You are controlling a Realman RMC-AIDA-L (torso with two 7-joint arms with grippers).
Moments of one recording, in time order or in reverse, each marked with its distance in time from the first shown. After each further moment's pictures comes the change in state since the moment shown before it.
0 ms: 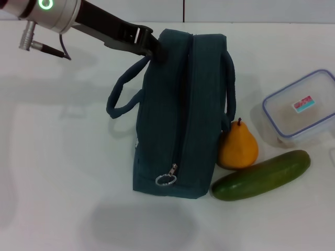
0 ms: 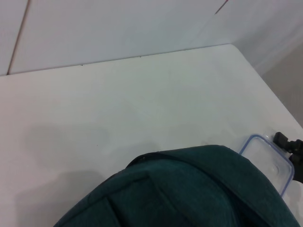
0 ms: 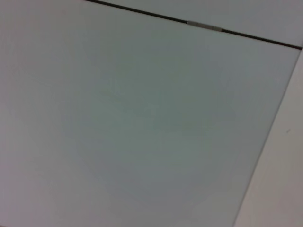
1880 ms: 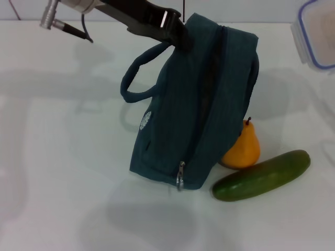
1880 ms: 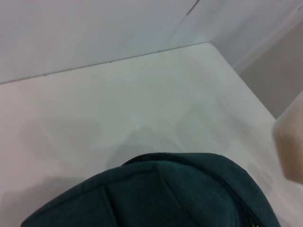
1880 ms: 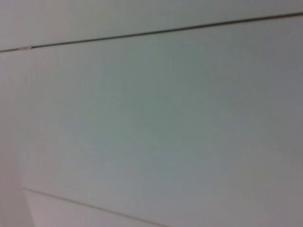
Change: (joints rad) left arm -0.088 -0.015 0.025 0.038 0.001 0.035 -0.088; right arm 0.043 0.000 0.012 -0.027 0.189 -0.478 0.178
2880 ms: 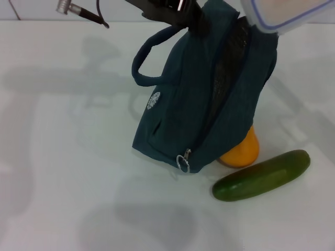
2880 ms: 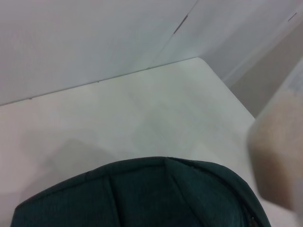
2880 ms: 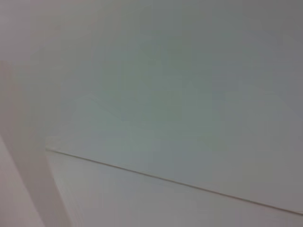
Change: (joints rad) left arm -0.051 -0.010 -0.002 -0.006 -0.002 -0.032 -0.026; right arm 0.229 0.004 -0.016 0.100 0.003 0.017 -0.078
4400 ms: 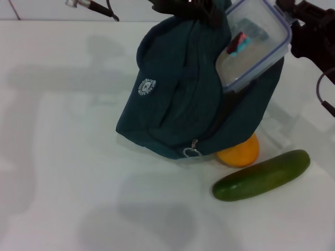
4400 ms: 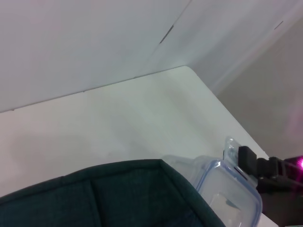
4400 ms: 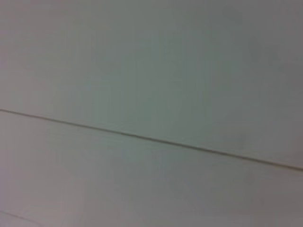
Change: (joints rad) left arm -0.022 -0.003 0.000 -0.008 -0.026 -0.014 -0.011; right arm 0.031 0.000 0.001 0.056 -0.219 0.249 -0.062
